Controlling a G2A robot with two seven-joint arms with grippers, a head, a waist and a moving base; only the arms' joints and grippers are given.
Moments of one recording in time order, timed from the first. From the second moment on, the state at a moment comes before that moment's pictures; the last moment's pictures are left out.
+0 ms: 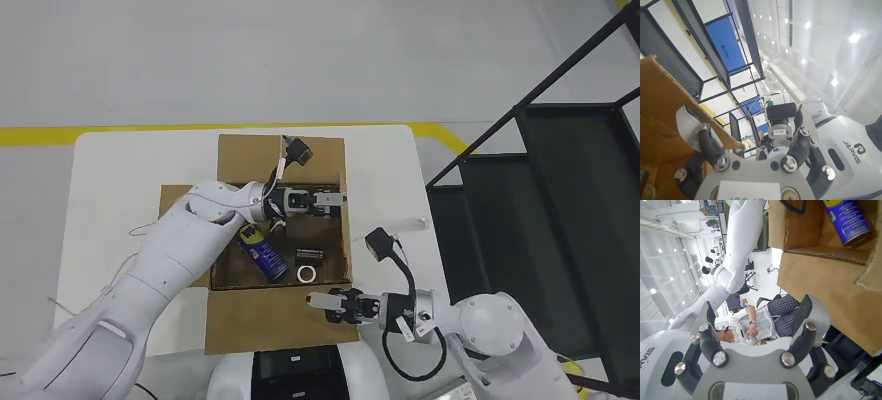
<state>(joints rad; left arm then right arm) 0.63 -1.34 -0.61 -1.00 -0.72 -0.60 -1.14 -1.83 -1.12 1.42 -2.35 0.08 0.27 0.94</state>
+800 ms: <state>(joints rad) 0.70 -1.18 -0.99 -1.11 -0.59 -0.47 -1.35 -2.05 -1.08 1.67 -2.33 -0.10 0.27 0.81</state>
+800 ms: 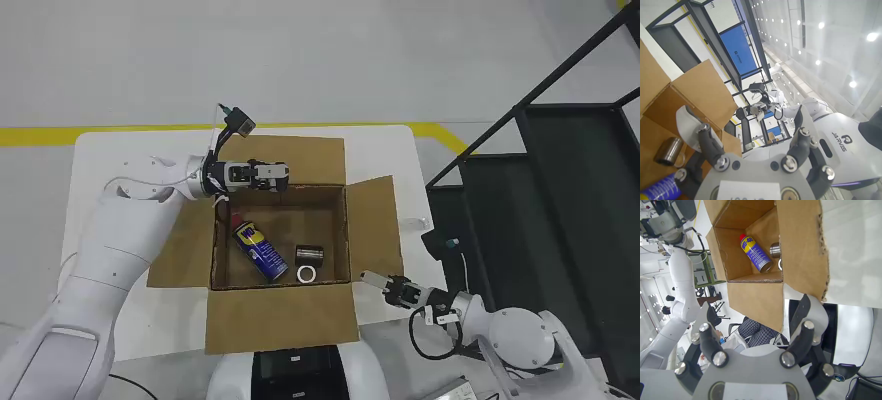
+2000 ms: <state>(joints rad) 1.52 -0.99 -1.80 -1.57 -0.60 -0.21 -1.27 -1.85 -1.09 1.42 -2.07 -0.24 0.26 0.65</state>
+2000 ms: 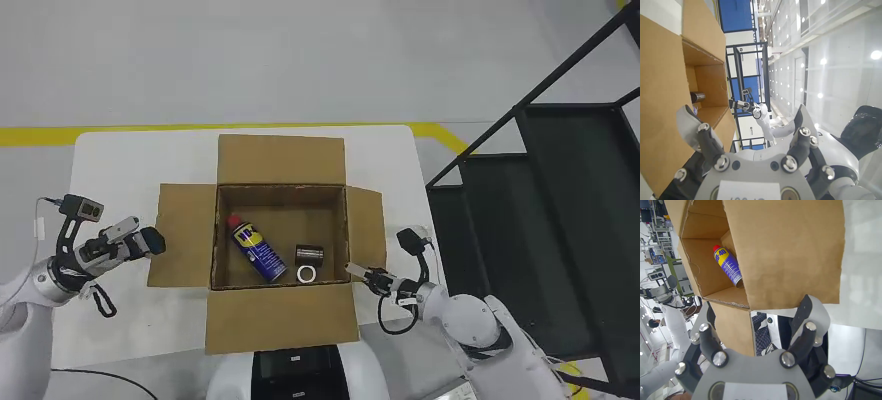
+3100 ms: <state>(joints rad) 1.70 -1.00 -1.91 -1.56 -0.75 -0.35 -1.16 -1.12 -1.19 0.83 -1.84 -0.41 0.26 0.81</state>
